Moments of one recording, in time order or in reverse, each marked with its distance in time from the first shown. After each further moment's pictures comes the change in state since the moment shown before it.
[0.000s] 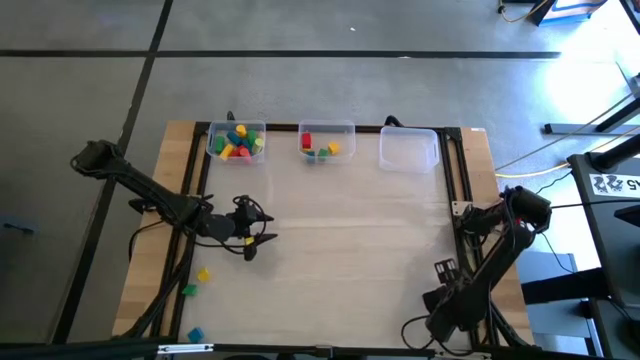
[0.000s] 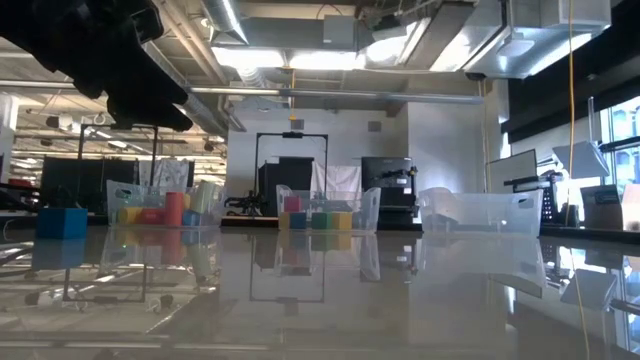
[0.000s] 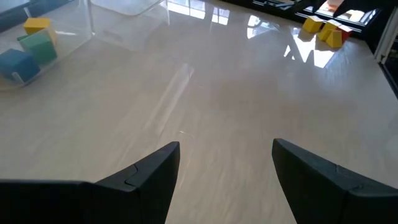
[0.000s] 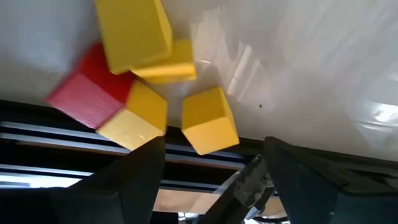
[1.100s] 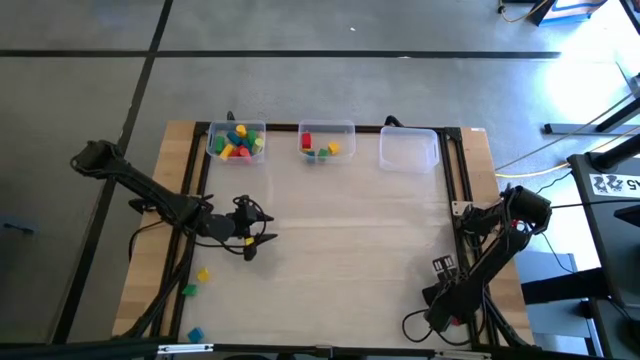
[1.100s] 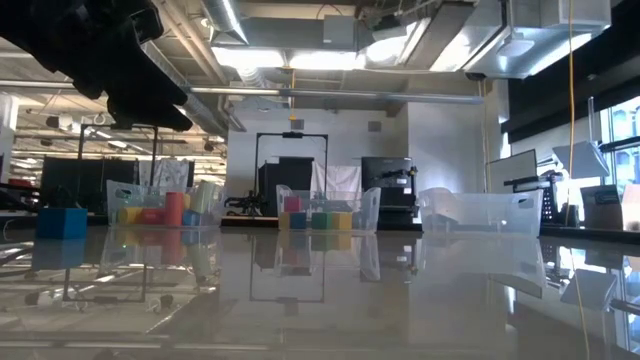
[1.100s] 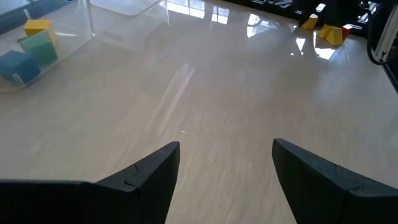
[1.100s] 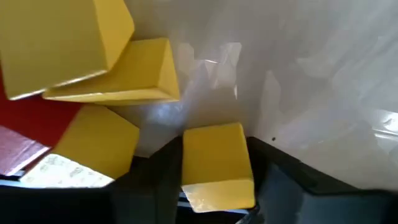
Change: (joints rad) left arm 0.000 0.000 0.000 -0.003 0.001 0.010; right arm 0.008 0.000 -0.211 0.226 -0.020 -0.028
